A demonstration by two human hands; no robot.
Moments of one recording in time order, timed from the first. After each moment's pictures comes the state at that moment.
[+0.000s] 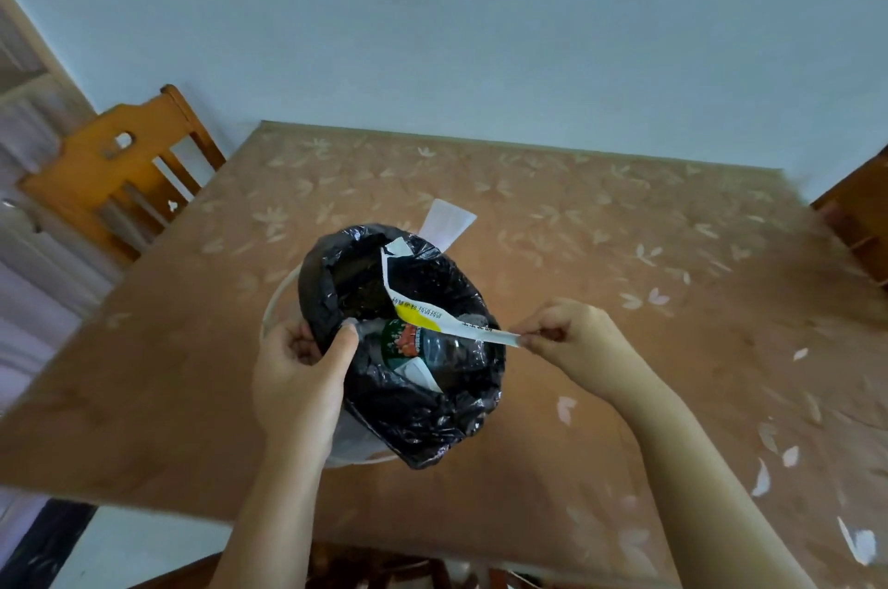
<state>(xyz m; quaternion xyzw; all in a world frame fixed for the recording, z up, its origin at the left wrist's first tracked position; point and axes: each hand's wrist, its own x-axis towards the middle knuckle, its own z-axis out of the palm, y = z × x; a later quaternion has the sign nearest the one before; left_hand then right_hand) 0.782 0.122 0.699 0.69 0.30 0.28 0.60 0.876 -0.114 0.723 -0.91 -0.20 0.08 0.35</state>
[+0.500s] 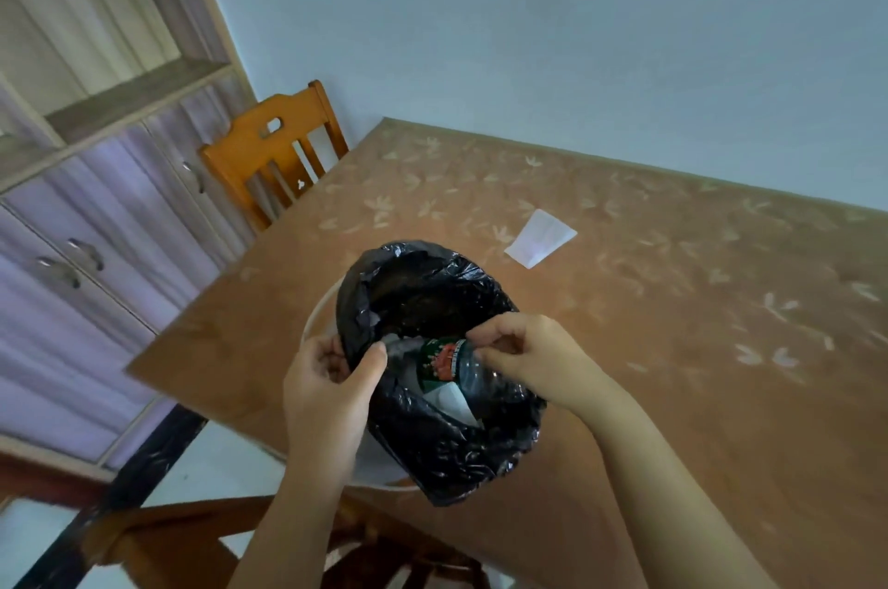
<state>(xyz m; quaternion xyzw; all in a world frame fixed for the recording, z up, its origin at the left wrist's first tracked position) 0.729 0.143 0.703 0.65 0.36 0.32 0.59 0.869 -0.012 0.708 -0.80 -0.34 0.22 0.45</state>
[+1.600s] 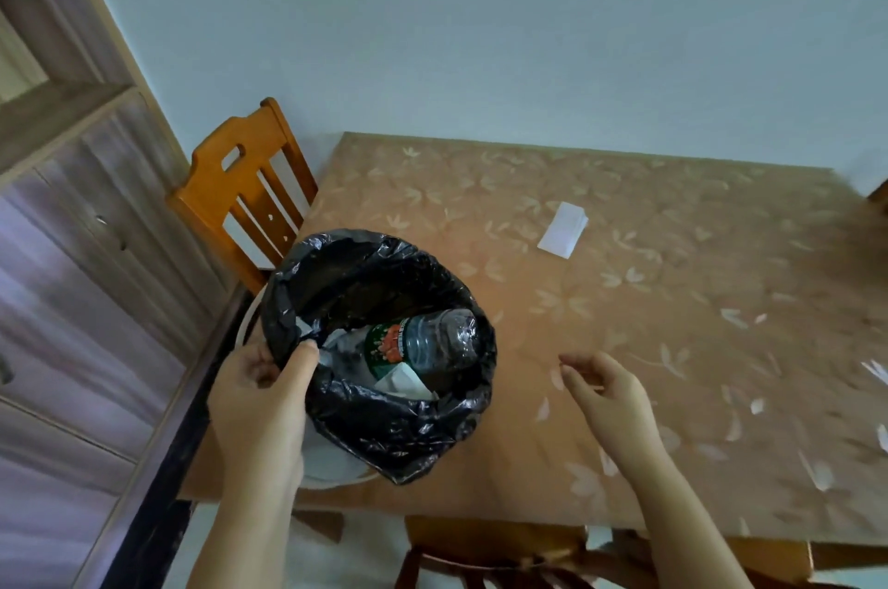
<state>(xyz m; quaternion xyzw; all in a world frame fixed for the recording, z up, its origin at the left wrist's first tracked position) 0.698 0.435 0.698 0.61 0.30 0.32 0.66 0.757 0.155 0.662 -0.89 0.02 -0.02 0.46</state>
